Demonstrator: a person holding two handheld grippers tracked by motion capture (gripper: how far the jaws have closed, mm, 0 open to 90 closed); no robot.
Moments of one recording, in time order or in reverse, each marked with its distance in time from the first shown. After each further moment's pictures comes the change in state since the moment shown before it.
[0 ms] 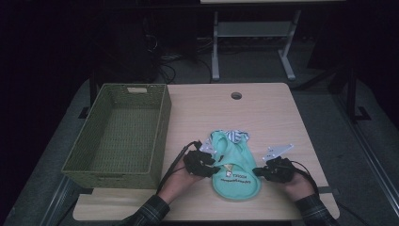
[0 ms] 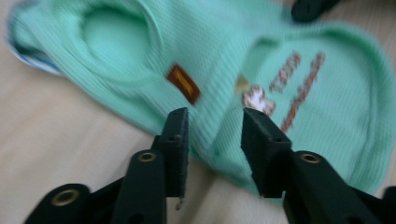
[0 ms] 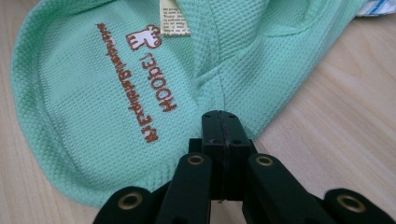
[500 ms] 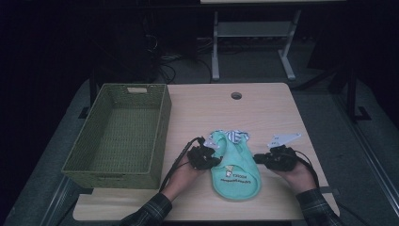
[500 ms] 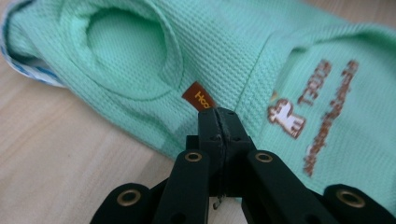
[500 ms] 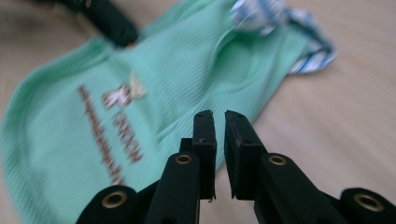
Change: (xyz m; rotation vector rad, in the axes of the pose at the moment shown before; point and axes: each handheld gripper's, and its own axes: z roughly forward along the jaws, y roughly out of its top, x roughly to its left) left arm 0.008 0.004 0.023 0.059 0.016 0.012; right arm -0.024 0.021 -0.014 -0.125 -0.029 0.049
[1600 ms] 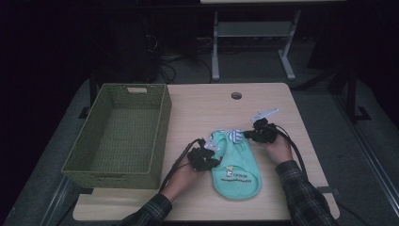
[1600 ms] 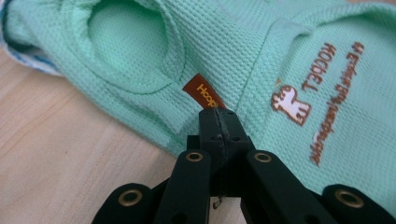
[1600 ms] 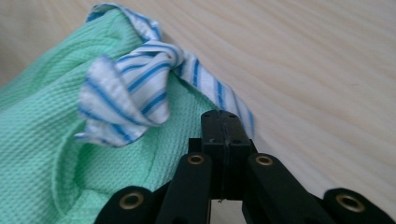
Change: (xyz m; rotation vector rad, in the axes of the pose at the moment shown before) left arm 0.001 -0.003 0.001 -0.002 0.000 0.015; right arm -0.061 0.053 0.066 0.048 -0.112 0.038
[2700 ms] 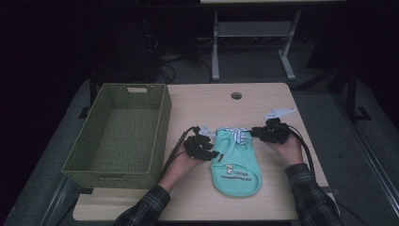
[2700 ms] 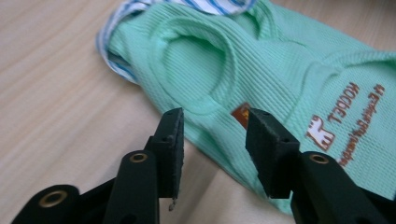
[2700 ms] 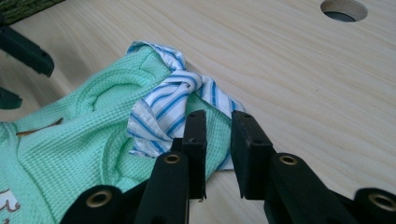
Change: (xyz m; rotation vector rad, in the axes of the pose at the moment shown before) left arm 0.035 0.018 -0.015 -0.047 0.027 -0.054; right arm -0.008 -0.011 -0.035 -0.119 0.026 0.045
